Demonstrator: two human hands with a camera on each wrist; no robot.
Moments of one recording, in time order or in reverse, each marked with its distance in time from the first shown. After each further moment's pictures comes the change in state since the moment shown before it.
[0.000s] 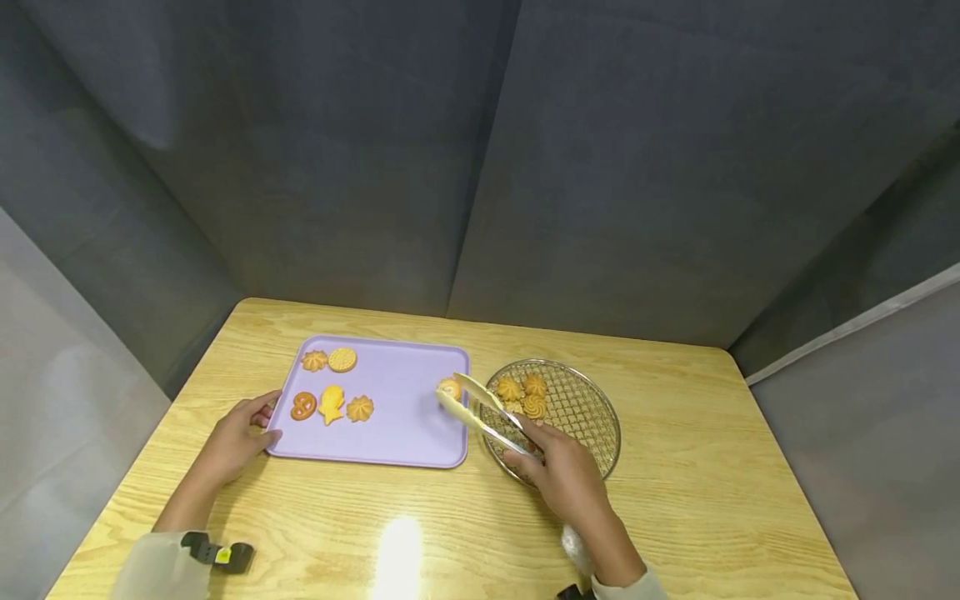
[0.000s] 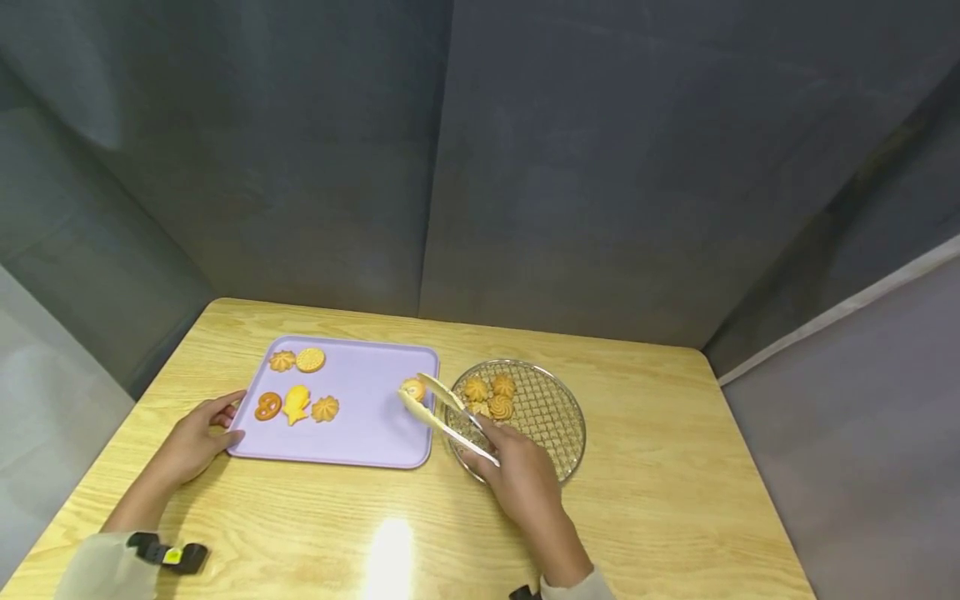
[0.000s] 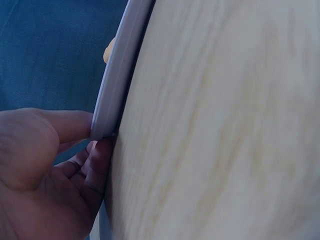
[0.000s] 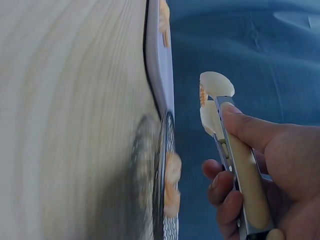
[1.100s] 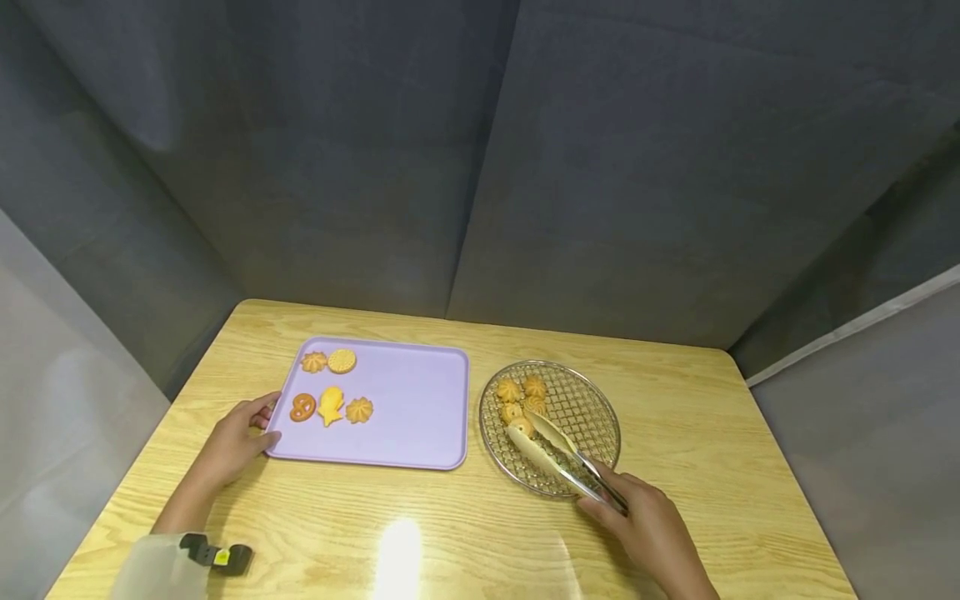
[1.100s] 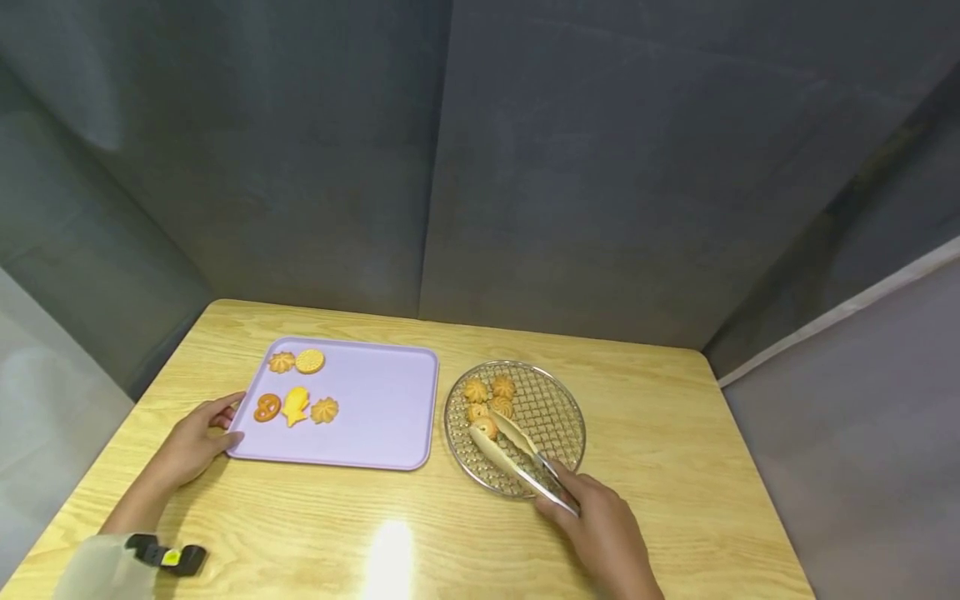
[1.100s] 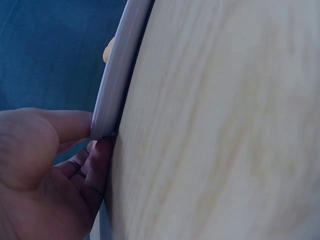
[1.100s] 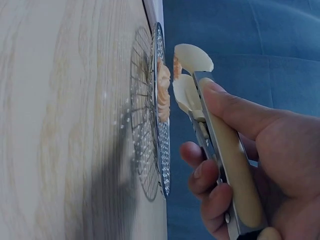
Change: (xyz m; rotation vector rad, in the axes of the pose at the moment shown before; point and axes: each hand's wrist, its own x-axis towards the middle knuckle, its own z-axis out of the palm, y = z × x) left_hand -0.002 0.004 -0.001 0.013 0.008 0.016; right_hand -0.065 0.060 -0.052 -0.038 -0.100 0.173
